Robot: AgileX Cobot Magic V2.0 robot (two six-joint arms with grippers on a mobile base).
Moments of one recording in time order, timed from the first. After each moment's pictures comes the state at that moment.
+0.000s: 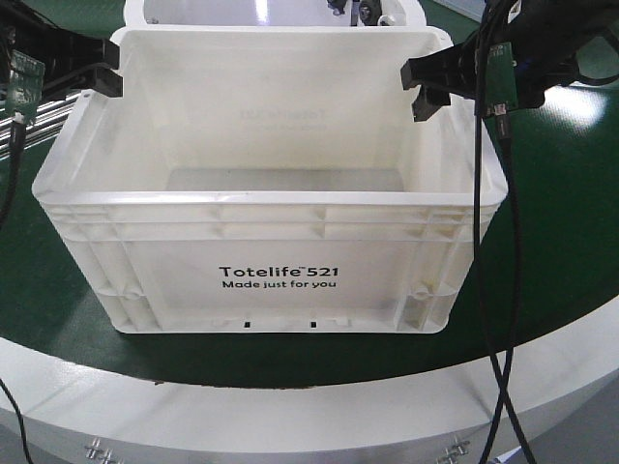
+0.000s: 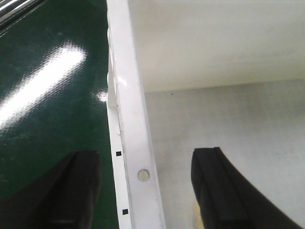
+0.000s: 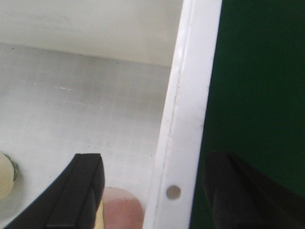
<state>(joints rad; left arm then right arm) -0.11 1.52 -1.45 -0.20 0.89 -0.01 0.29 1.69 -1.61 0.06 1.07 0.10</state>
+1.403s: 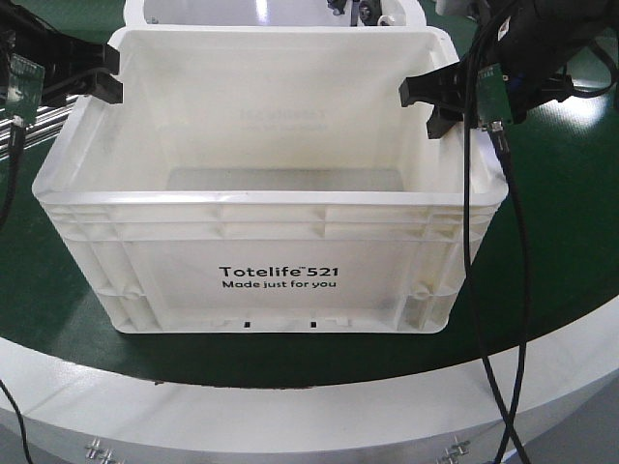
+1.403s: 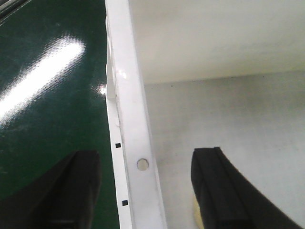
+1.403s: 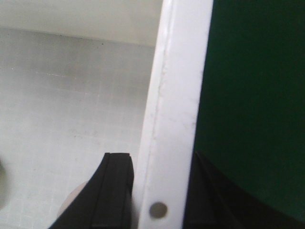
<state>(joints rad) -0.11 1.52 -1.45 -0.20 0.92 -0.01 0.28 1.73 -1.61 0.04 1.09 0.11</state>
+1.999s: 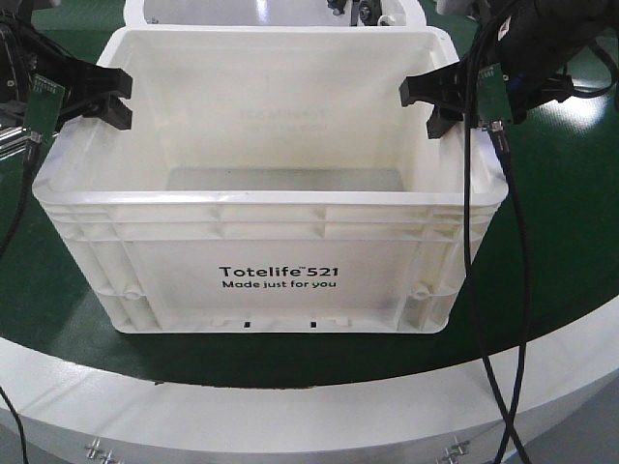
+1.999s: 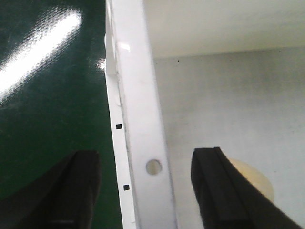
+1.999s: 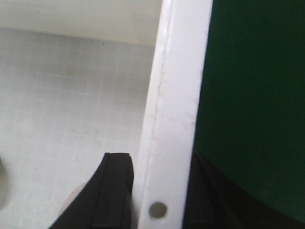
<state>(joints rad) -0.11 1.59 -1.45 -0.20 0.96 -0.01 0.28 1.73 -1.61 0.05 1.09 0.11</state>
